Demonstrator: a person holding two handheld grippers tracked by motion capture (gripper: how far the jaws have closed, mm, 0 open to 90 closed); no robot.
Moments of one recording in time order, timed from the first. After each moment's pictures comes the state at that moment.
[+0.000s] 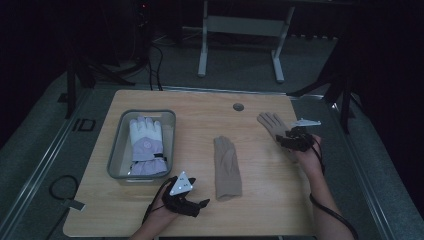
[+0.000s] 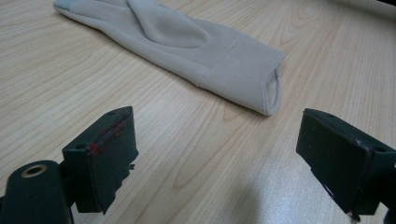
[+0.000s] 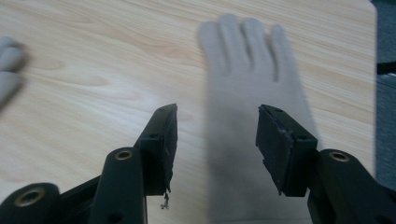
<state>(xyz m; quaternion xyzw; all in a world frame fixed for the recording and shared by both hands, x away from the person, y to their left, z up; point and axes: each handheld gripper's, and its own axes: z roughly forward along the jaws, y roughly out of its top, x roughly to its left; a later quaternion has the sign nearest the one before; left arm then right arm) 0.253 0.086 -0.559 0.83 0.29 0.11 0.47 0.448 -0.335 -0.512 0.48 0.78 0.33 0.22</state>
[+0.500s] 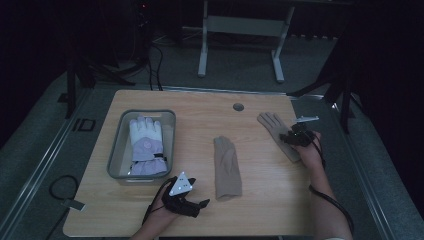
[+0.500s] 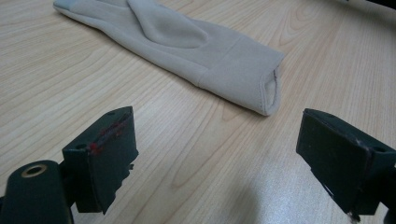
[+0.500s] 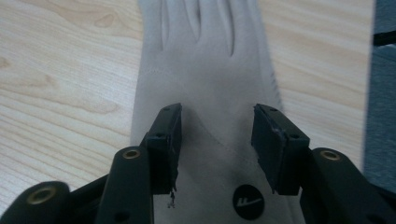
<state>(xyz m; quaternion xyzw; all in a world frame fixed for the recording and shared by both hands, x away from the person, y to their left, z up) 0.252 0.087 -0.560 0.82 0.29 0.11 0.47 0.486 -0.356 -0.542 0.50 0.79 0.29 0.20</state>
